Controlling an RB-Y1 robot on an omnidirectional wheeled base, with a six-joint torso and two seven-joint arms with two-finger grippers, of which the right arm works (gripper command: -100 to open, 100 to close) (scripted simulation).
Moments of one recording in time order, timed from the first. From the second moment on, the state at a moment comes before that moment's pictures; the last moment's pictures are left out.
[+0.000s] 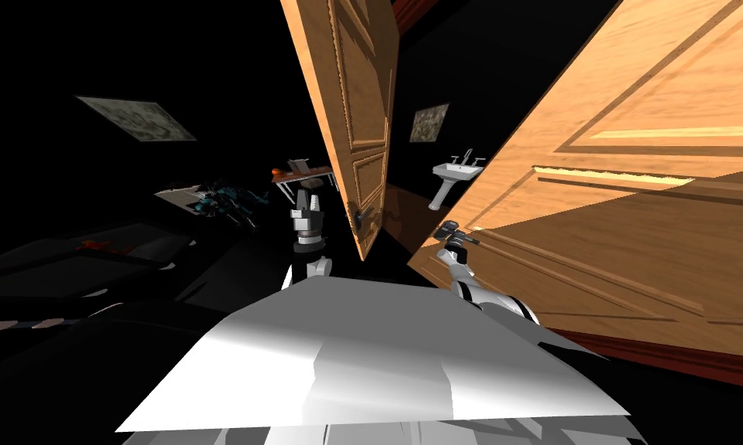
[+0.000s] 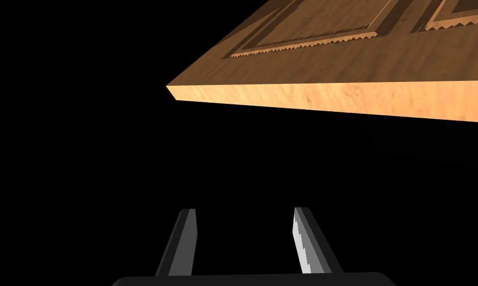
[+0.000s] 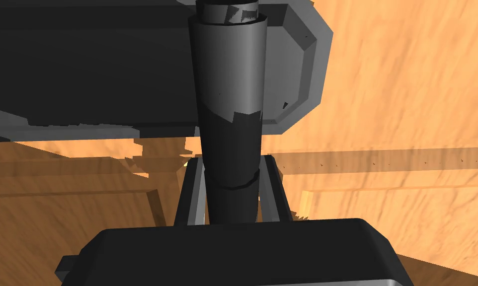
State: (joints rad) arm -0.35 -0.39 -0.30 -0.61 -0.63 -0.51 0.29
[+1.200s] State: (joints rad) arm -0.33 -0.40 -0.19 -0.66 -0.57 -0.49 0.17
